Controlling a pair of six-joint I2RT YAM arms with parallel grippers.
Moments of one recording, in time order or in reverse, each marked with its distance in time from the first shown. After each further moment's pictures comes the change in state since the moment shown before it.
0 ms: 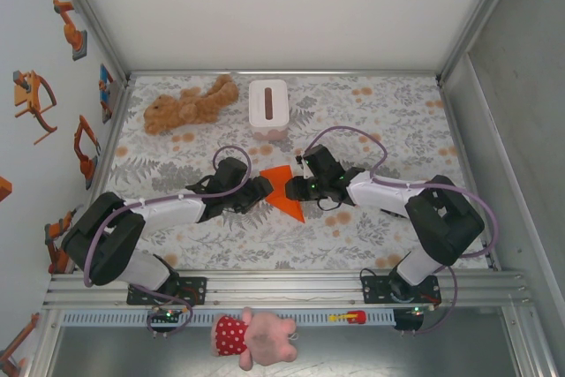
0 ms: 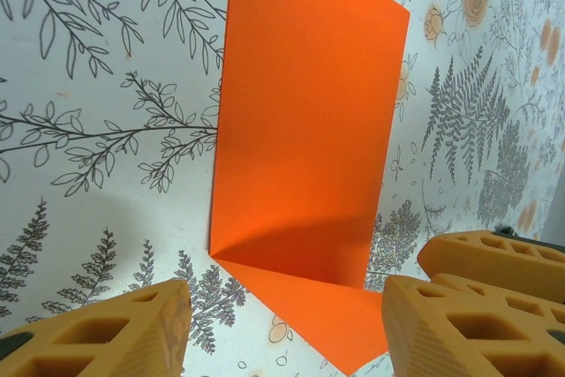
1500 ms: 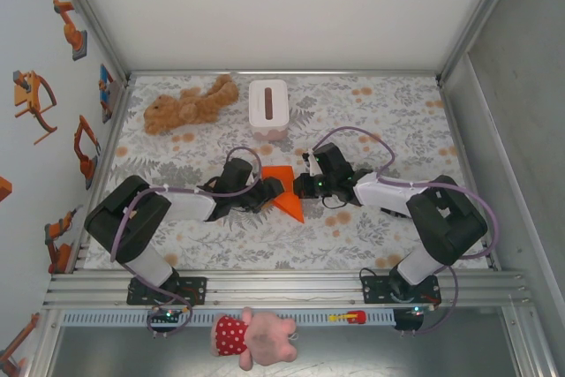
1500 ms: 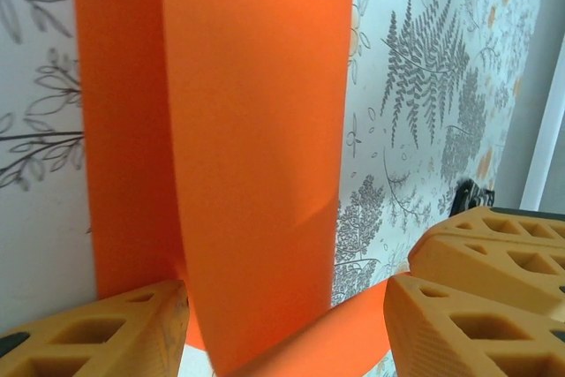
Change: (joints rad) left arm -0.002 0.177 -0.010 0.288 0.177 0.029; right arm -0.074 -0.011 -0.066 0.123 -0.114 0.002
